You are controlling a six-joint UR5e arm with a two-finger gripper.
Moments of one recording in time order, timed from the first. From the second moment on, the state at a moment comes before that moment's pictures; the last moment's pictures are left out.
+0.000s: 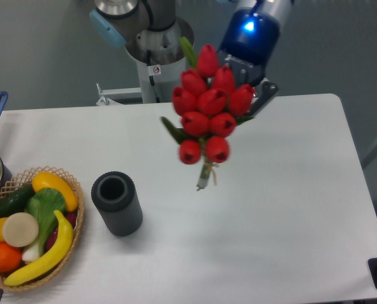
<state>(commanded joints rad) 2.81 -1.62 -1.68 -0.75 0.54 0.89</state>
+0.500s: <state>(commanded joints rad) 2.87 -1.63 -1.70 -0.75 0.54 0.89</state>
